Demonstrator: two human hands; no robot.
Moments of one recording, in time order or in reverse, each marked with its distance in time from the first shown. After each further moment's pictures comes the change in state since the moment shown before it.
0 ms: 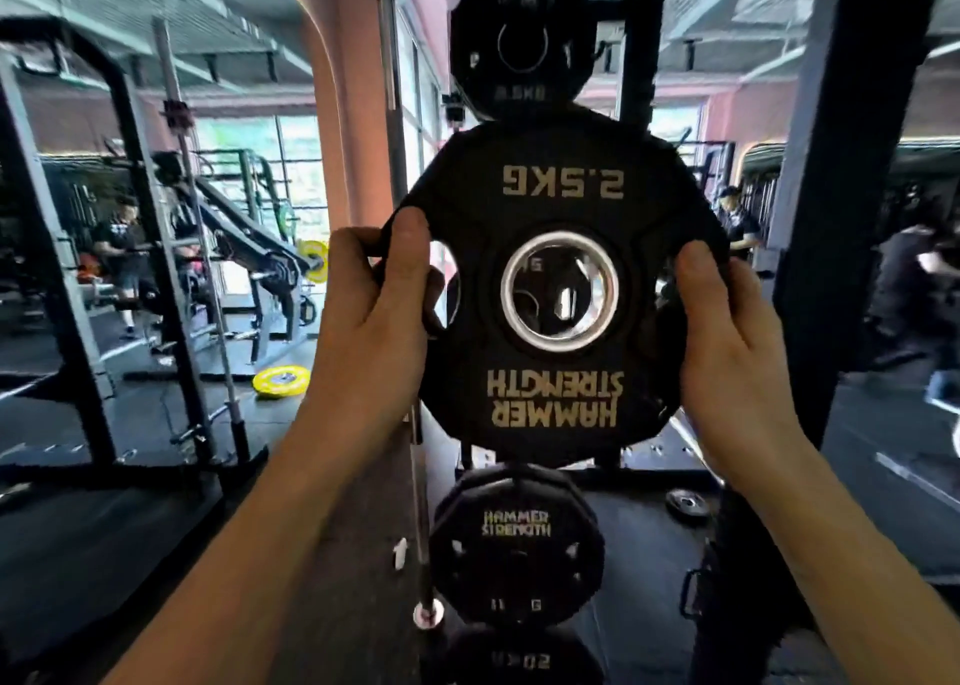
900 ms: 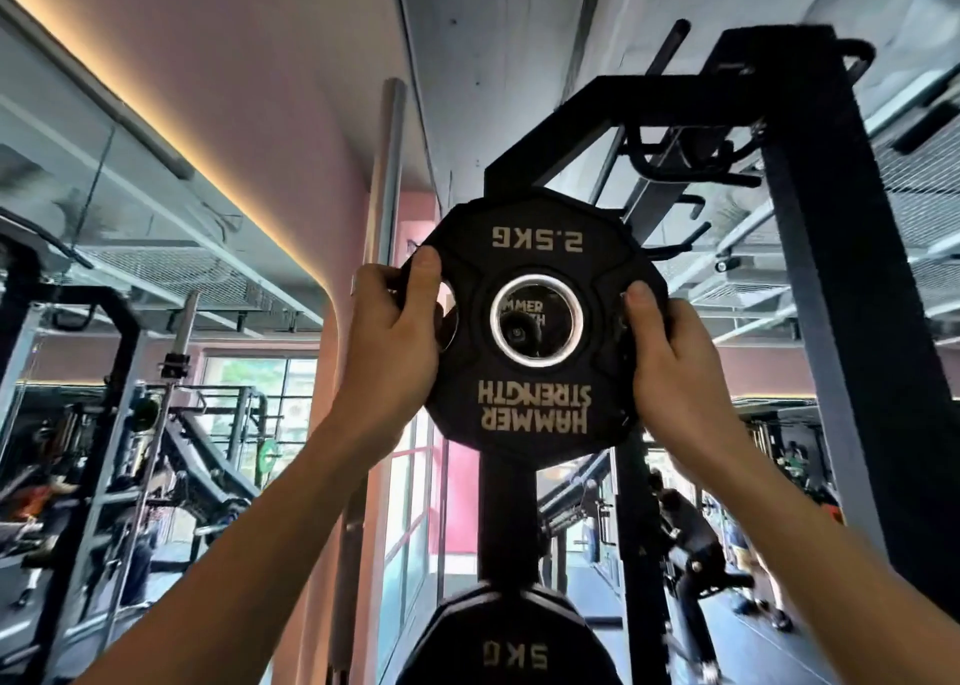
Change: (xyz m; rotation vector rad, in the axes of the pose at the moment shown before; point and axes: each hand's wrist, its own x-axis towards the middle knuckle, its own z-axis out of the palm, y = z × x) left_hand 0.308 0.013 0.107 -0.066 0.096 0.364; right_hand 0.322 -0.034 0.083 -0.061 0.033 -0.435
